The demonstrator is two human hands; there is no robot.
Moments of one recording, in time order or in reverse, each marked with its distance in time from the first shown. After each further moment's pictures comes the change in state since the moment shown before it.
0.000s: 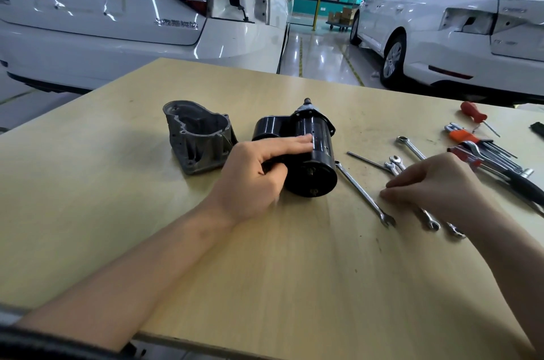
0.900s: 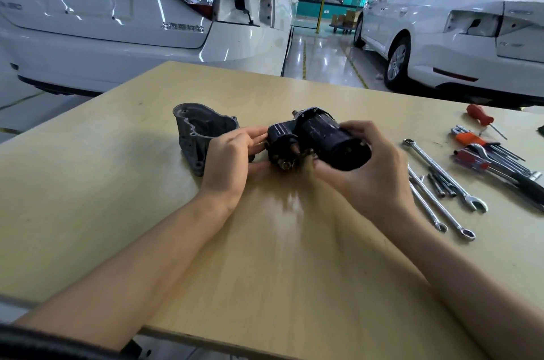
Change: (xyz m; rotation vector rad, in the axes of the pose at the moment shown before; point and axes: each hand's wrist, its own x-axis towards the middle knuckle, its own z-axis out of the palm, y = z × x) left_hand 0.014 -0.006 -0.018 -0.416 0.361 -0.451; right_hand -0.008 -0.052 0.068 0.262 0.298 -0.411
